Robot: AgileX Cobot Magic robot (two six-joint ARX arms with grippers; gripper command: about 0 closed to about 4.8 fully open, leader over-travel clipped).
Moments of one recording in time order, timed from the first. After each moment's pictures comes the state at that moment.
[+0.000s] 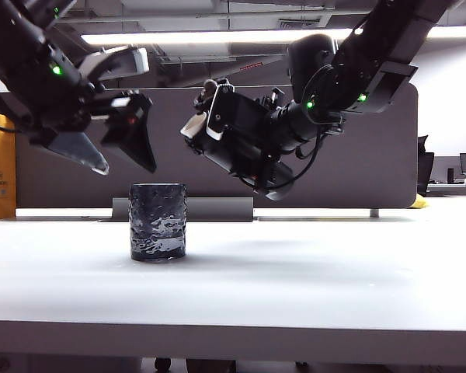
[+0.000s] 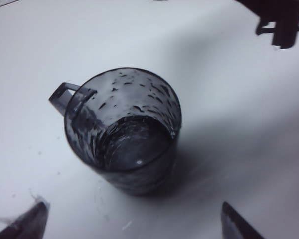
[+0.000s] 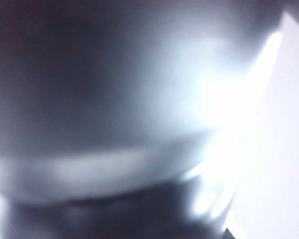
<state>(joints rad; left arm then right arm) -0.40 1.40 0.83 -0.03 0.06 0.14 0.47 2.07 1.38 0.52 -0.20 -1.19</state>
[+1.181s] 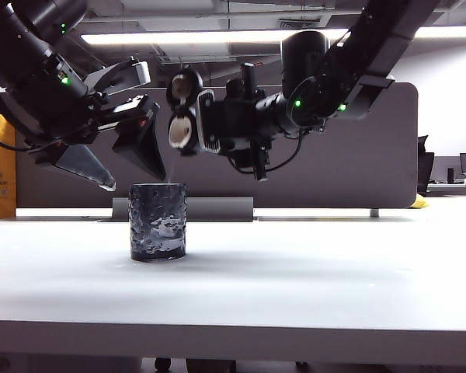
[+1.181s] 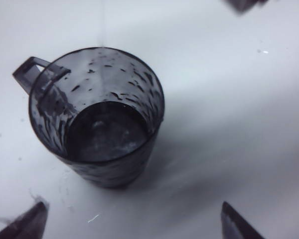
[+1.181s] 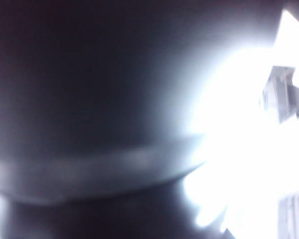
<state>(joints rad) -0.40 1.43 0.83 -0.05 0.13 0.02 0.47 2.17 1.52 0.65 -0.29 -1.69</state>
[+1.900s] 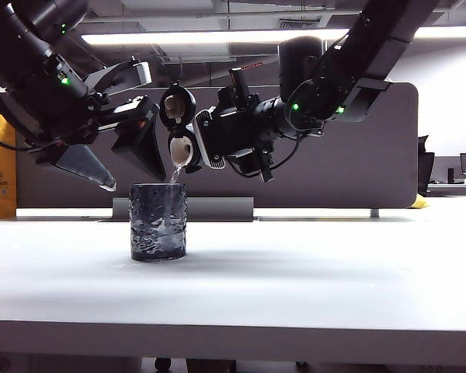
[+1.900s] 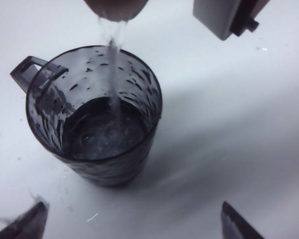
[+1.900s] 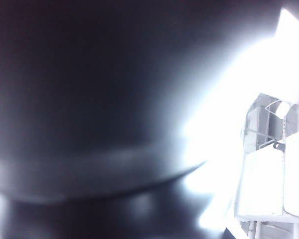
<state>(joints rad) -0.40 1.43 0.83 -0.05 0.13 0.03 0.48 2.17 1.52 0.64 -0.29 -1.89</state>
